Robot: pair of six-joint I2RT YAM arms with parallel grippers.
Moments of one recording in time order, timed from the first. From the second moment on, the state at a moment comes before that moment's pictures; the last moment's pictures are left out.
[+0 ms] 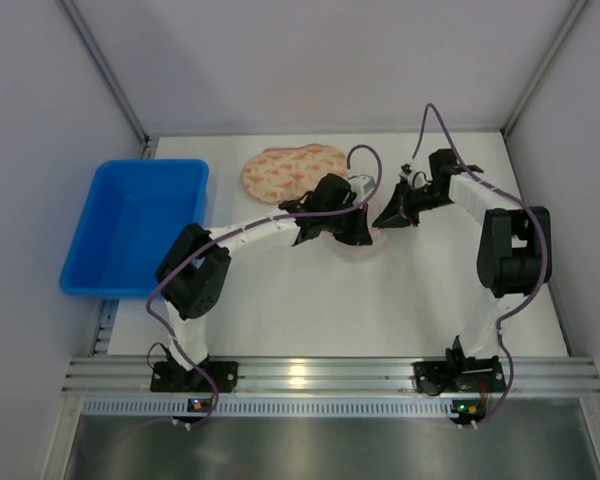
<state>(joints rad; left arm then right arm) -0.81 1.92 1.42 -0.16 0.36 -0.43 0.09 1.85 1.34 -0.75 -0.94 0.36</state>
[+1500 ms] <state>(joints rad) -0.76 1.86 1.39 -0.18 0.37 -0.44 0.12 1.88 1.42 -0.83 -0.99 0.31</state>
